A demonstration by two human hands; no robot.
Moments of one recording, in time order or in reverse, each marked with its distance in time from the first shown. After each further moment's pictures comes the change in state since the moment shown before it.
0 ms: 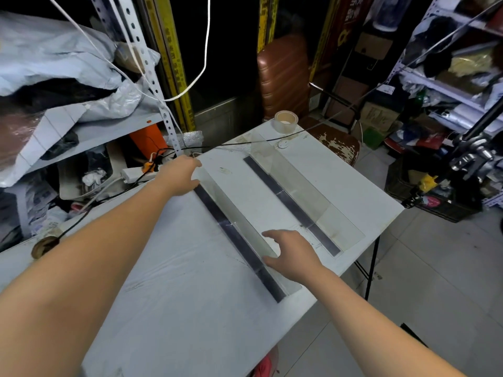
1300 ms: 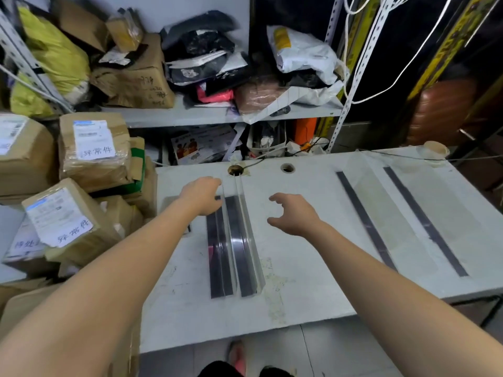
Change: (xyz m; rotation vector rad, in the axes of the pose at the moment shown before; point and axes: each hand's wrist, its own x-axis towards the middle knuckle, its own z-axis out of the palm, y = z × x) left_hand -0.455 -0.174 0.007 -0.096 -0.018 -0.525; right_hand -0.090 -0.314 0.137 -0.164 -0.074 -0.447
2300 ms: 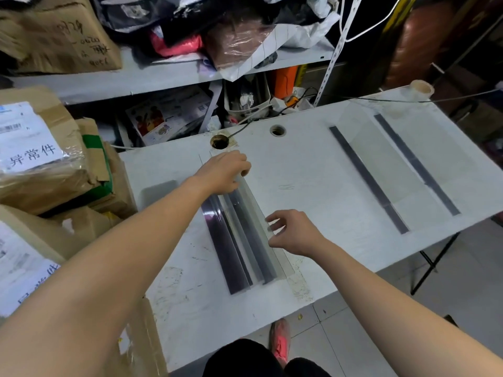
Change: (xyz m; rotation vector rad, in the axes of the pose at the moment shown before) left_hand 0.096 -0.005 0.041 0.004 0.029 0.701; right_hand -0.017 -0.022 0.090 0.411 -0.124 0.344
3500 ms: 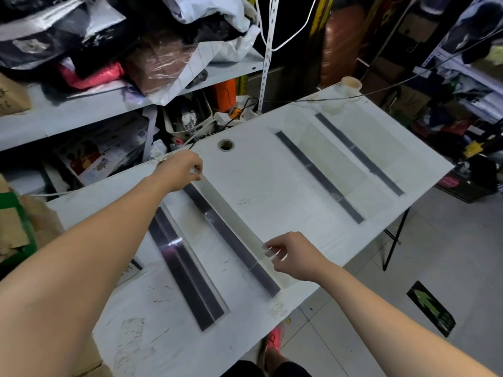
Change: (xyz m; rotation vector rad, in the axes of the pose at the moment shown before) left_hand 0.092 -0.033 -0.008 -0.161 -0.008 -0.045; right_hand -0.032 0.072 -0.039 -0.028 0.066 0.028
